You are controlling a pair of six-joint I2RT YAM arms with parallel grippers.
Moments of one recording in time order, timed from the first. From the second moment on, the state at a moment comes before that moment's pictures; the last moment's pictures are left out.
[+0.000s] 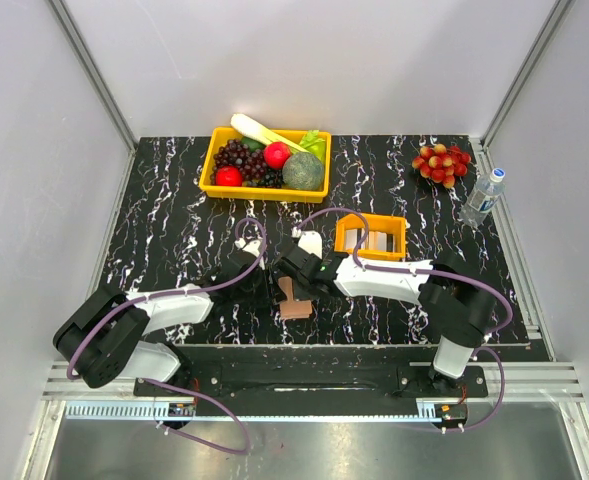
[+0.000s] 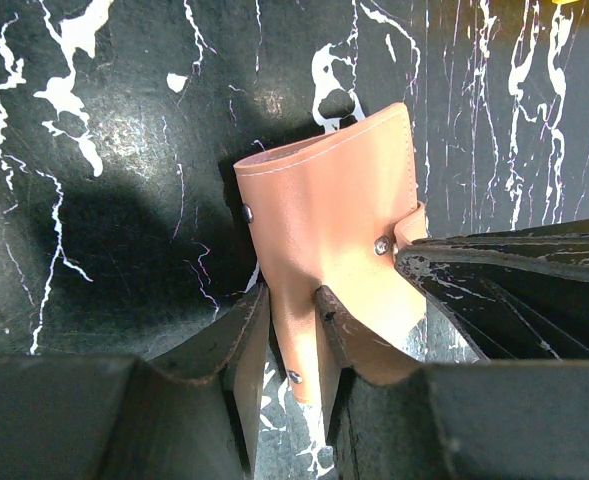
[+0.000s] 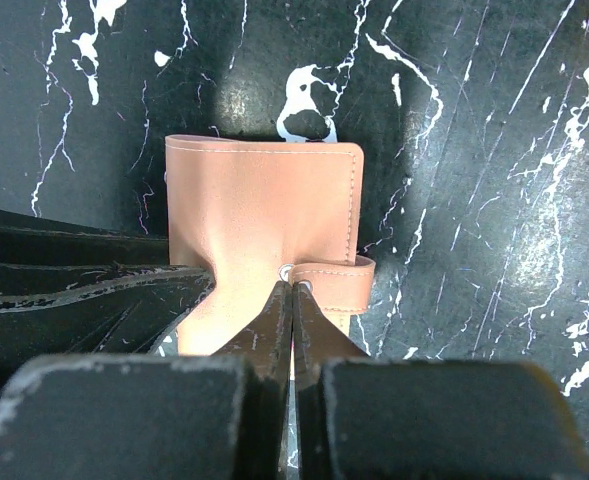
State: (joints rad) left arm -0.70 1.35 0.43 0.15 0.13 -0.78; right arm 1.05 1.76 1.12 -0.44 0.30 0.85
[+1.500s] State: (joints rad) left arm -0.70 1.35 0.43 0.15 0.13 -0.78; right arm 1.01 1.79 1.13 -0.42 0.24 0.85
